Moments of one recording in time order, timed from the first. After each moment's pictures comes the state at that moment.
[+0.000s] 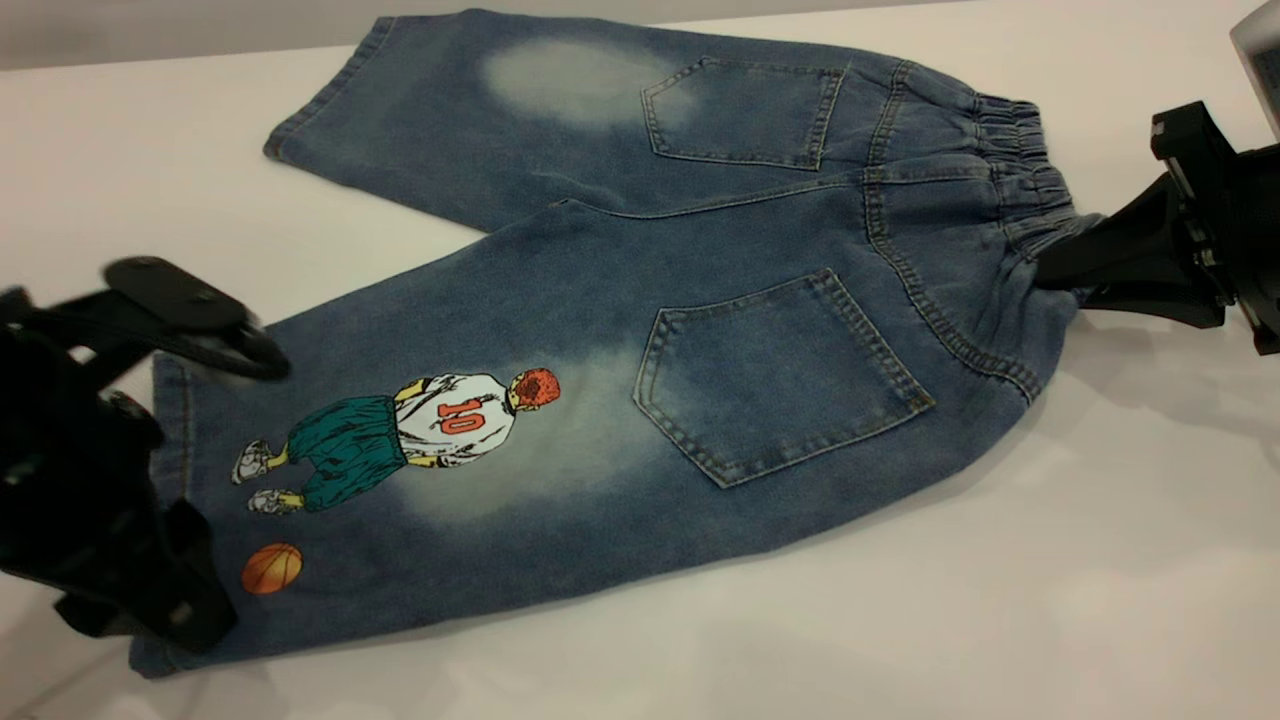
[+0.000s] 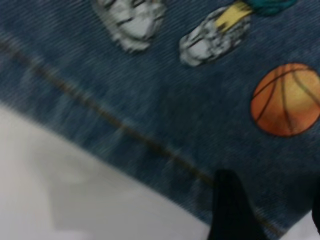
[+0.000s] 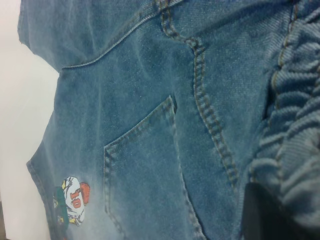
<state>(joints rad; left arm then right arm) -0.29 1.86 -0.49 -0.45 0.24 0.83 -0.28 2.18 -0.72 1.74 0.90 -1.54</state>
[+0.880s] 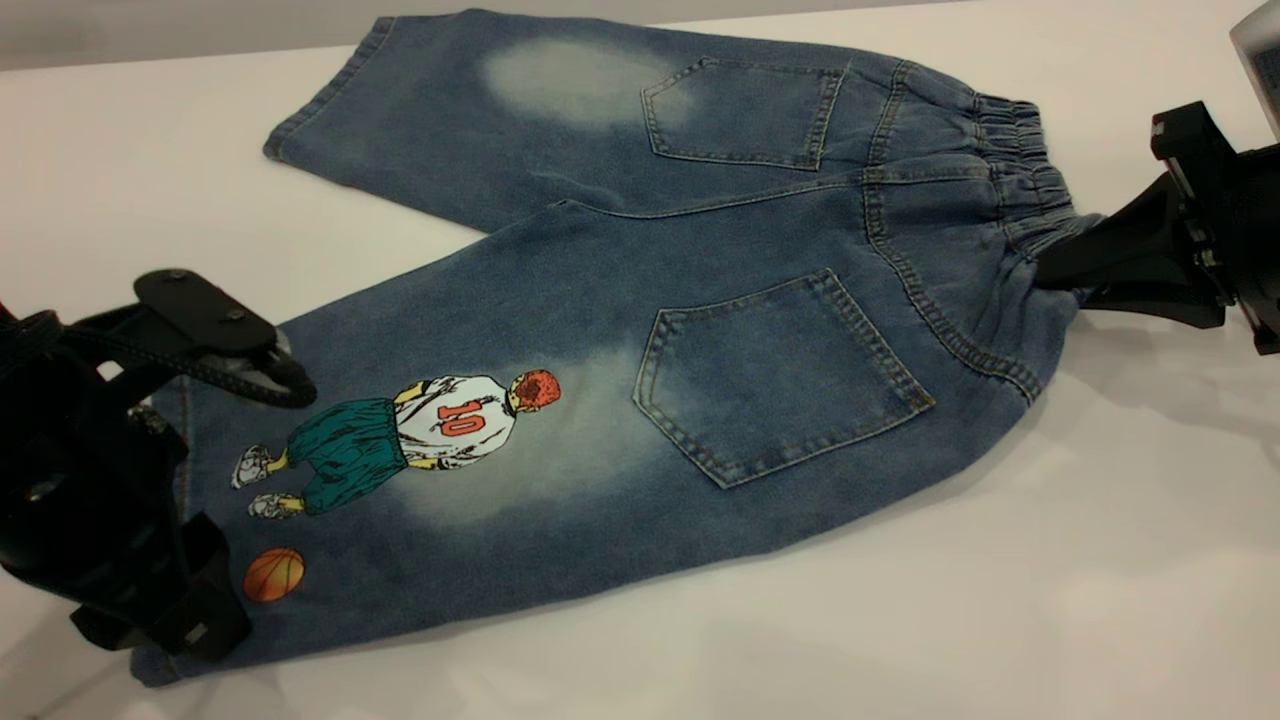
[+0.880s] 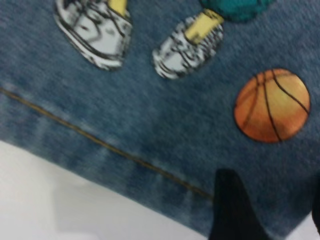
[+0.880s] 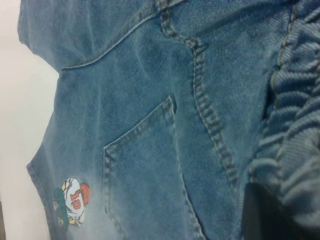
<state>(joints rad) -0.32 1.86 -0.48 -0.44 0.22 0.83 -0.28 2.18 -0.72 1.74 0.90 -1.54</state>
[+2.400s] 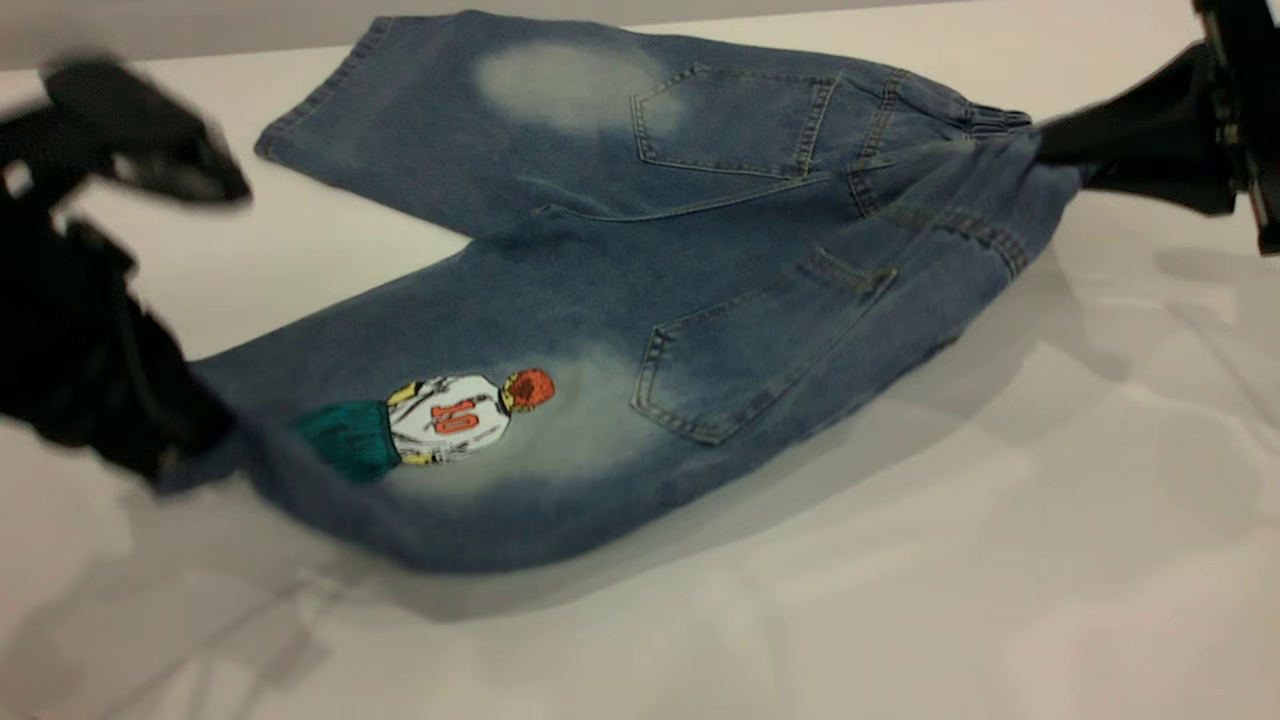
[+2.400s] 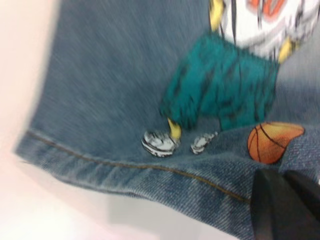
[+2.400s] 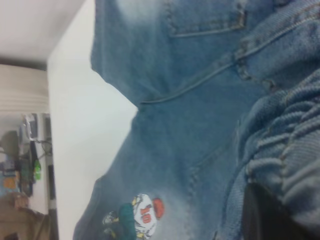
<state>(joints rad) -0.32 1.55 -0.50 -0.42 0.24 0.80 -0.28 2.03 -0.72 1.74 0.99 -1.40</state>
